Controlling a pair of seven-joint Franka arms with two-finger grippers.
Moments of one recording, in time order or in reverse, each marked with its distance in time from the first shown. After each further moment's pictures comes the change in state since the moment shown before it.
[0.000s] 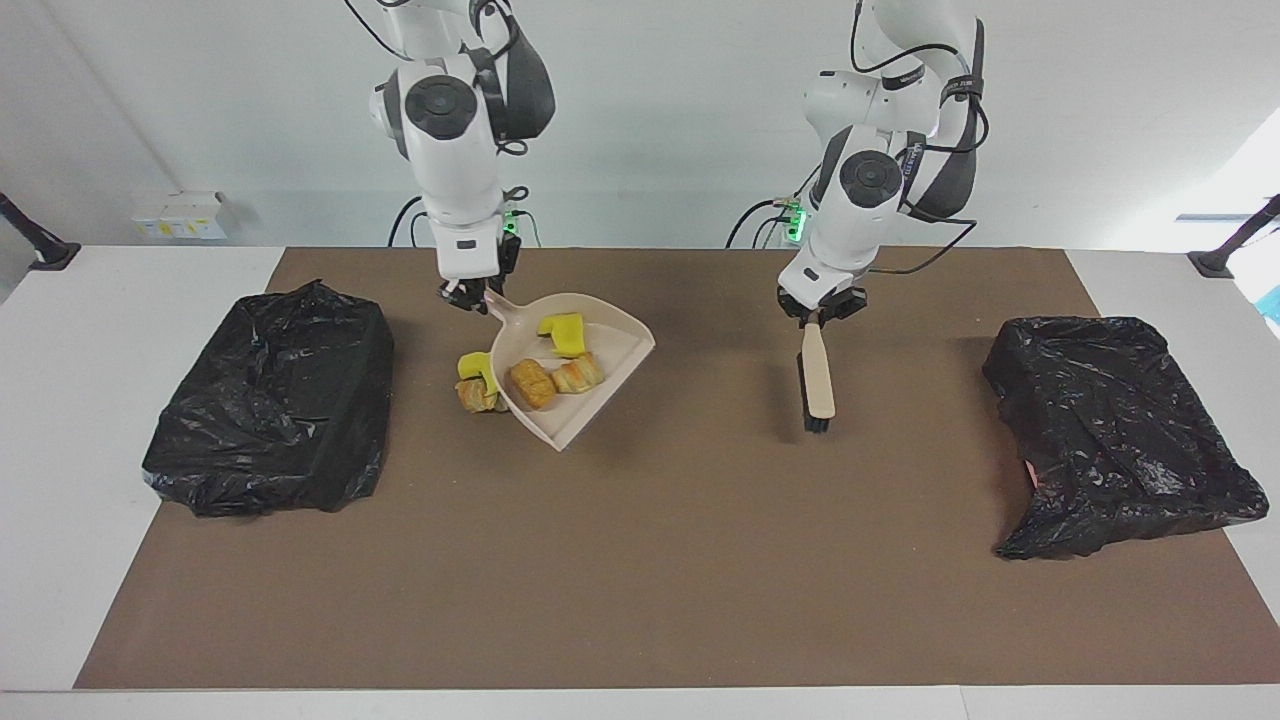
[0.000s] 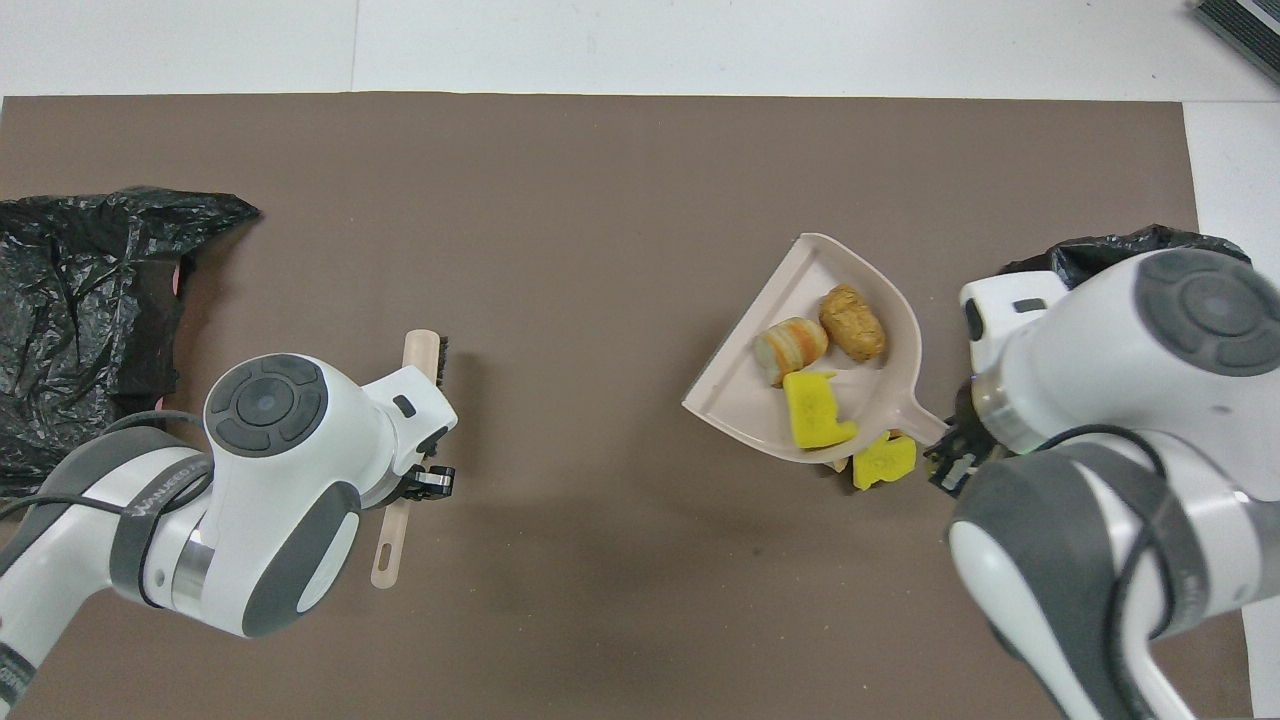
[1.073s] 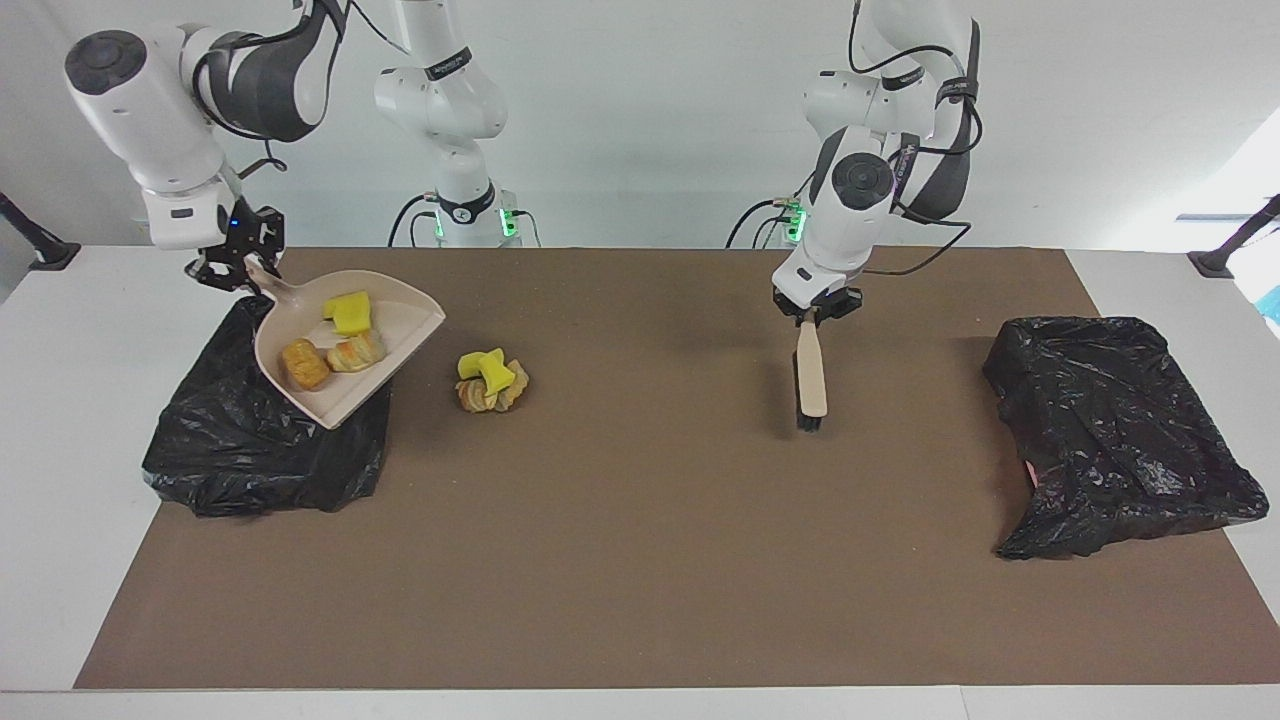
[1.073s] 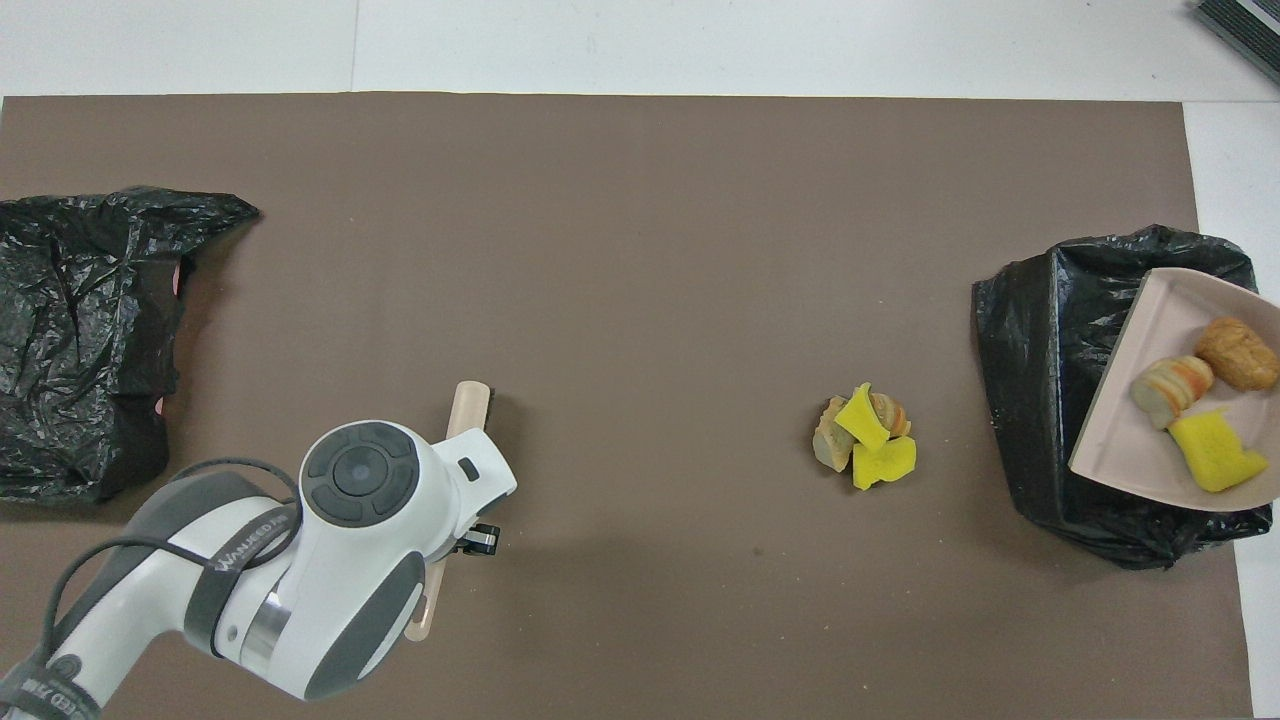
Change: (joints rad) left arm -0.135 -0.056 -0.027 -0.091 -0.006 -0.017 -0.069; right arm -0.617 -0.031 -0.010 -0.001 -0.270 0.152 -0.768
